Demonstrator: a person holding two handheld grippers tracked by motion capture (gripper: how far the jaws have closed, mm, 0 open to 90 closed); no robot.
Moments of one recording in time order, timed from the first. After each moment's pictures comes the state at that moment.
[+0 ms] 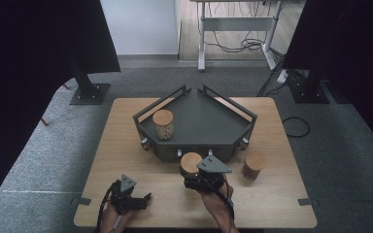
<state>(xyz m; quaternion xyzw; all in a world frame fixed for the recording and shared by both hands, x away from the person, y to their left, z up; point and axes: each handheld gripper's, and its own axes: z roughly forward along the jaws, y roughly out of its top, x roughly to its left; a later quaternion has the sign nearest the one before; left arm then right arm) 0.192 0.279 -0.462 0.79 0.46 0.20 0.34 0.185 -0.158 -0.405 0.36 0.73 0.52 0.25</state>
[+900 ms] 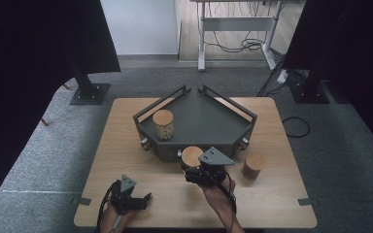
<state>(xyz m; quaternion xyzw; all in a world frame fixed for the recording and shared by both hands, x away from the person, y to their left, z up) 0.192 0.280 -0.462 0.80 0.46 0.20 0.34 0.192 -0.161 -0.382 0.36 0.73 0.52 0.25</state>
